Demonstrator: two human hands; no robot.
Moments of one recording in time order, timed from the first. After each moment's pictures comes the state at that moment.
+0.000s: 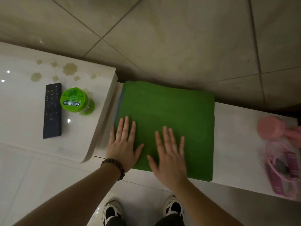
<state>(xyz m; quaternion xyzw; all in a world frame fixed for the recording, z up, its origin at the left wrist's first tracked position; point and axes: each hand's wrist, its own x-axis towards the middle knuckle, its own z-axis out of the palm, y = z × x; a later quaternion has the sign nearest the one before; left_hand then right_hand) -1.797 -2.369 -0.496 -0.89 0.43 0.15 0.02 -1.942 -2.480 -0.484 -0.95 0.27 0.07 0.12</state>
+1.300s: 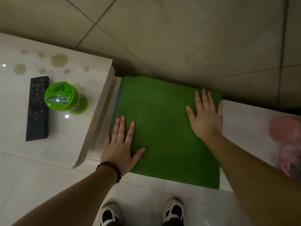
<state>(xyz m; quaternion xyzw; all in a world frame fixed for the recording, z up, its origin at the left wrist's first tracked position) -1.789 -2.365 -0.525 -0.90 0.41 0.16 0.03 -1.901 -2.639 -0.516 -0.91 0.39 0.12 0.03</state>
